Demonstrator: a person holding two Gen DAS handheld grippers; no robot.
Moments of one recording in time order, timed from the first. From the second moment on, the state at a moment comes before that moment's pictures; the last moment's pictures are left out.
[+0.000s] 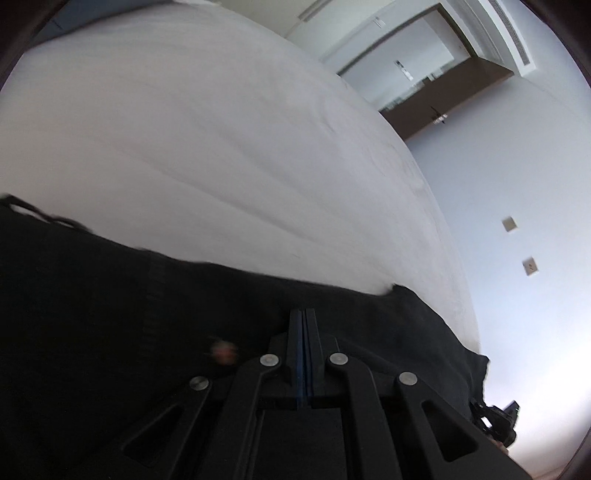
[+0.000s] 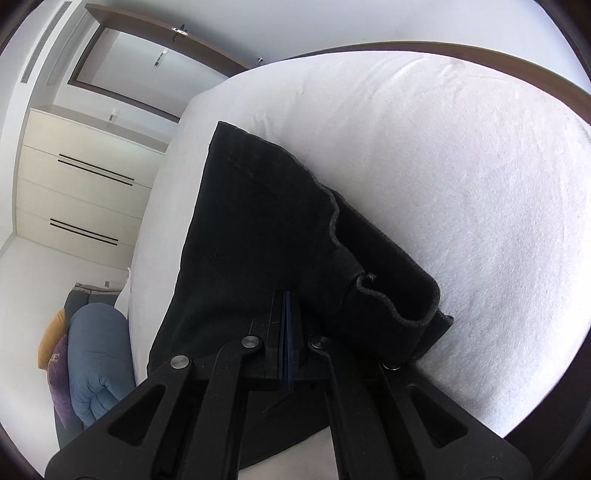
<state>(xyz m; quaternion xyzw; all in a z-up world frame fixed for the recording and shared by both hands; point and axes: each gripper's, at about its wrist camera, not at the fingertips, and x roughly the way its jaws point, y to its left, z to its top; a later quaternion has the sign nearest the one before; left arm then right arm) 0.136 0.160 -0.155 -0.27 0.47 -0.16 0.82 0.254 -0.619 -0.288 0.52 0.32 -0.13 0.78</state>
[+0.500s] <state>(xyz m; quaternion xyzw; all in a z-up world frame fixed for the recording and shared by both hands) 0.038 0.019 -0.151 -0.22 0.46 -0.29 0.81 0.220 -0.606 -0.277 0.51 0.32 -0.13 0.79</state>
